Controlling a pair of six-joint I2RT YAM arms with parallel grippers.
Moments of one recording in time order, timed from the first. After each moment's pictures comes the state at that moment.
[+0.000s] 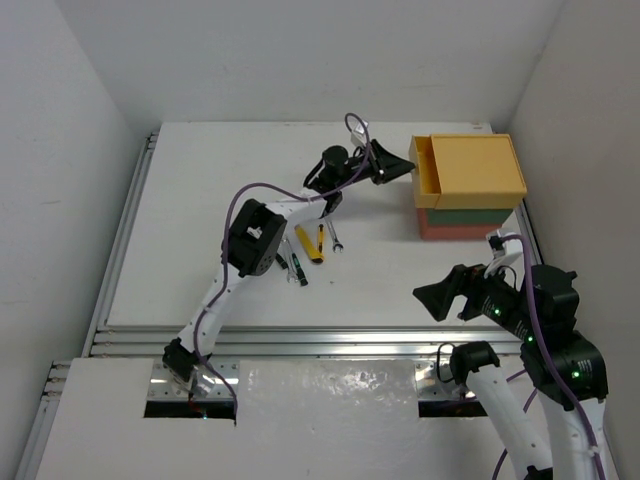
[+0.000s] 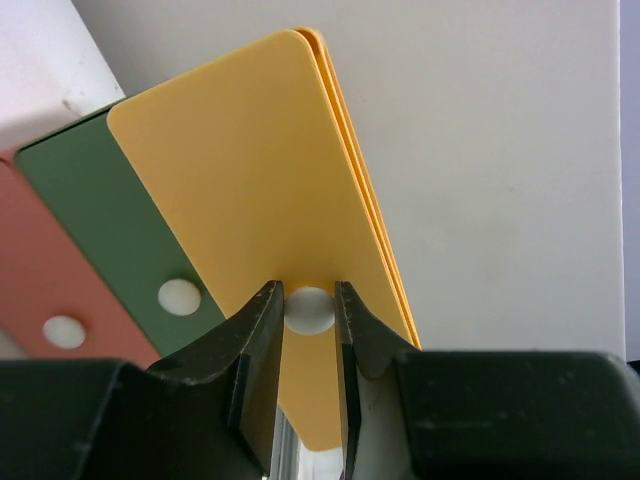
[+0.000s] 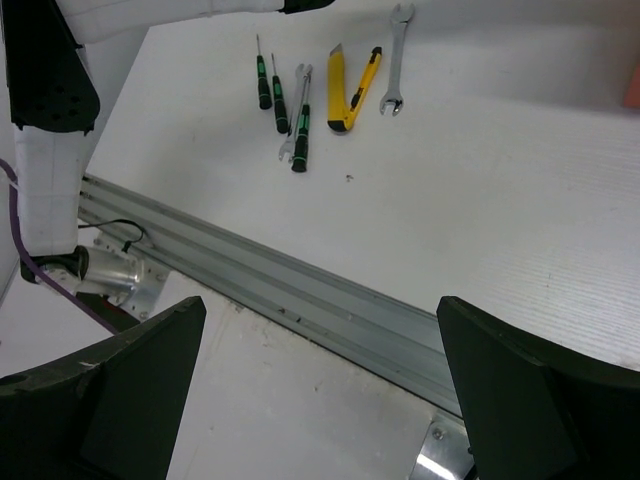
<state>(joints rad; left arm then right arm) -0.59 2.60 2.04 0.73 0.56 -1.33 0.18 0.39 0.95 -0.99 -0.41 0.31</state>
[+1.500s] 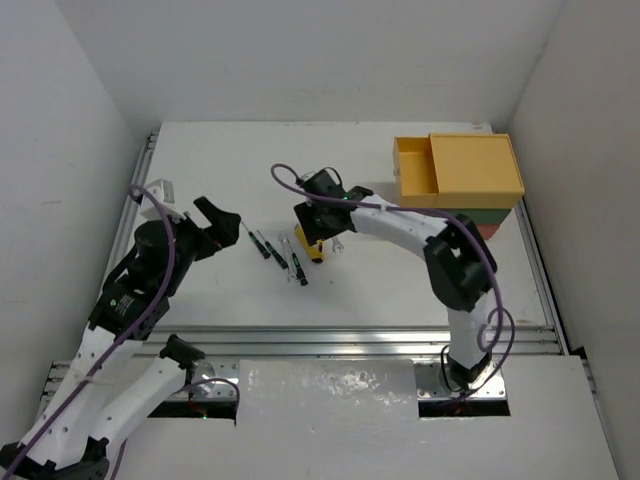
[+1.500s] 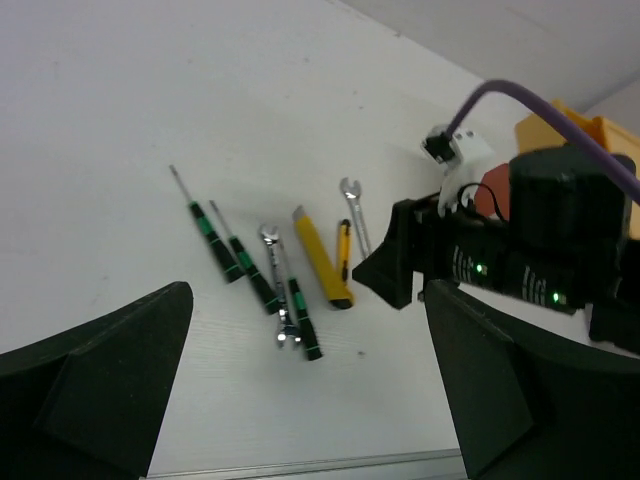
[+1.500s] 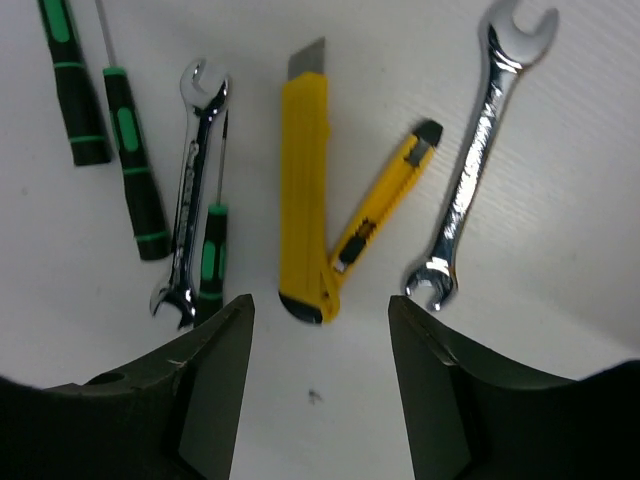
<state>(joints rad) -0.38 0.69 0.91 -0.57 -0.25 -0.67 0.72 1.91 1.43 -0.50 0.06 0.26</state>
